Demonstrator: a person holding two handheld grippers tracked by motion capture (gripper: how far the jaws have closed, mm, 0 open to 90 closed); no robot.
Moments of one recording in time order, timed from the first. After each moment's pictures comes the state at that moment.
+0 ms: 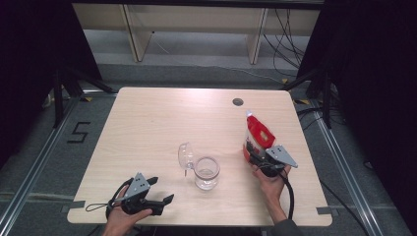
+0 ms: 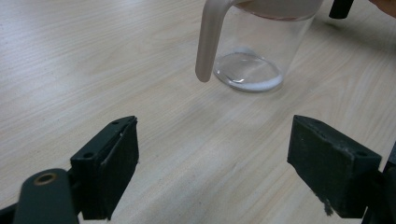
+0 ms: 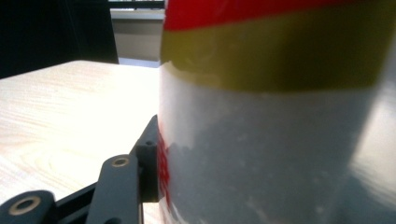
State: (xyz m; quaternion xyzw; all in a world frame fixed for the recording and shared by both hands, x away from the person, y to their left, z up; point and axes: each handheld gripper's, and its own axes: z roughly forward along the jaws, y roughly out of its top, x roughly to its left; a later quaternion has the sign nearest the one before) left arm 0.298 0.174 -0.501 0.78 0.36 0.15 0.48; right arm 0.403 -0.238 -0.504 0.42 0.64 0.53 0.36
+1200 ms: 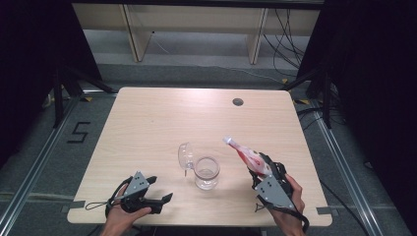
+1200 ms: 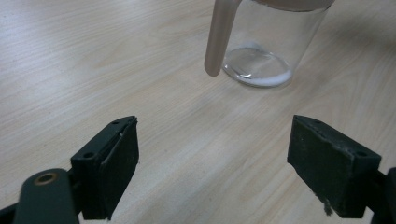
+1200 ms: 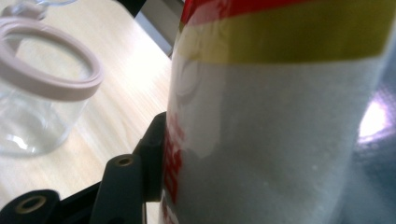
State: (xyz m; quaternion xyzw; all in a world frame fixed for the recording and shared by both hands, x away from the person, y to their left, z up) left arm 0.304 0.179 -0.505 0.79 0.37 0.15 0.47; right arm 0.291 -0.214 -0.437 0.18 0.75 0.37 0.52
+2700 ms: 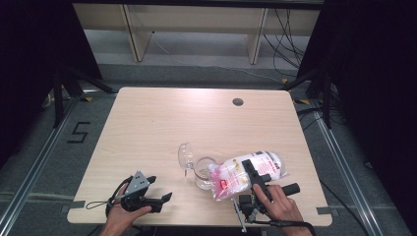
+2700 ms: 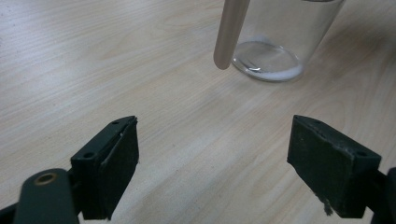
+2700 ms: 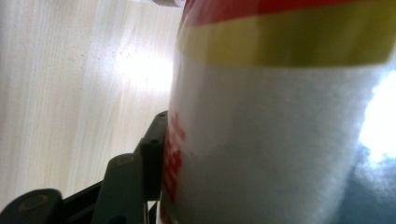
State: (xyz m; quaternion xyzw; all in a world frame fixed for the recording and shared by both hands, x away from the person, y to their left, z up) left arm 0.307 0.179 -0.509 0.79 0.38 0.15 0.46; right arm 0.282 -0.174 -0.454 -0.14 0.77 0.02 0.62
